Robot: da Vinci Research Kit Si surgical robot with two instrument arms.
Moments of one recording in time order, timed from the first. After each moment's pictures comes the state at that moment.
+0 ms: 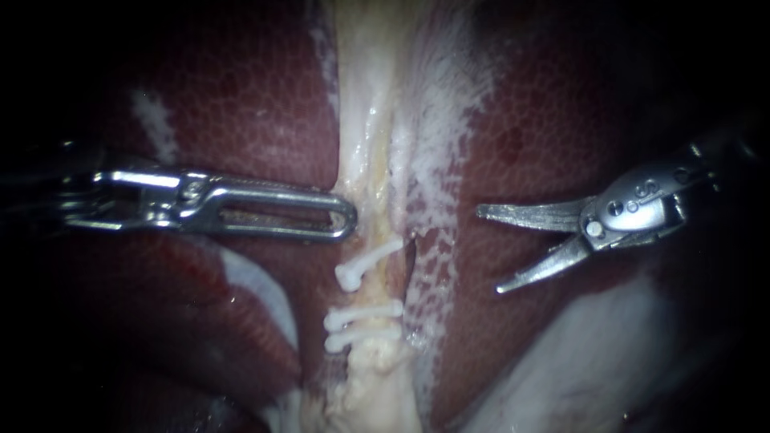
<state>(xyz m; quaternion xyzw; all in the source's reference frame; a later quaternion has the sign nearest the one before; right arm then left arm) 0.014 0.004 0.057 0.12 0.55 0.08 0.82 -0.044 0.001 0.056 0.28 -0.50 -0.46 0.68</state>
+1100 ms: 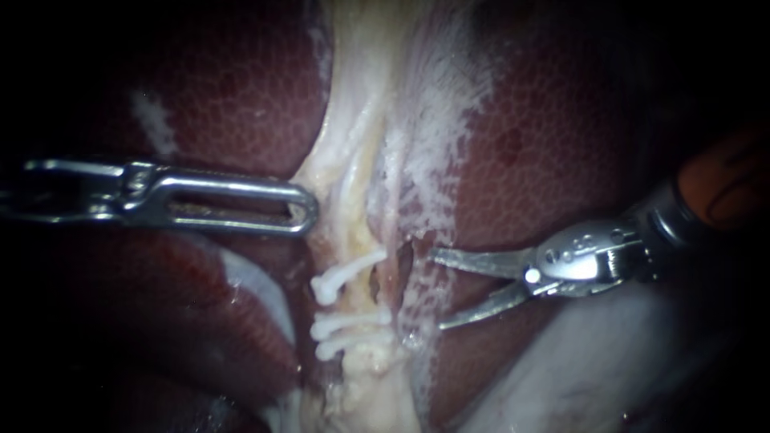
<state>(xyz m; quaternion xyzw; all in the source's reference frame) 0.020 -0.002 0.063 0.25 0.51 0.08 0.82 -0.040 0.002 0.049 0.29 -0.50 -0.47 0.67</state>
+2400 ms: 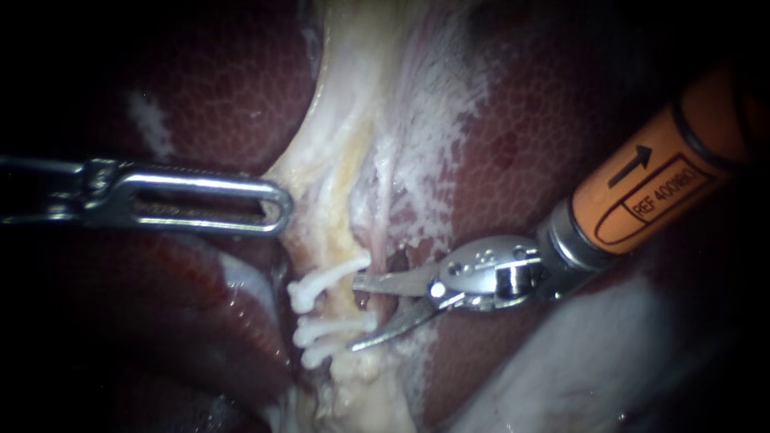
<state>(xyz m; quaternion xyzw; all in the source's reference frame) 0.027 -0.004 0.064 0.33 0.52 0.06 0.79 -0.039 0.002 0.046 0.29 -0.51 -0.47 0.66</state>
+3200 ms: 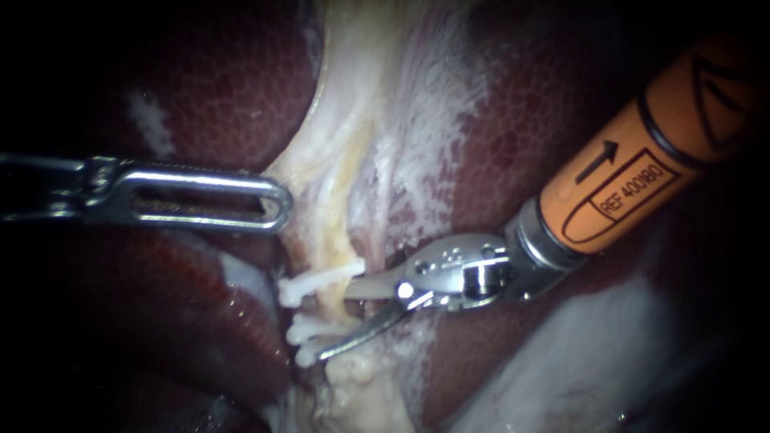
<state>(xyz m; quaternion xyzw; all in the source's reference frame) 0.031 -0.003 0.064 0.34 0.54 0.06 0.77 -0.039 0.002 0.047 0.29 -0.51 -0.47 0.66</state>
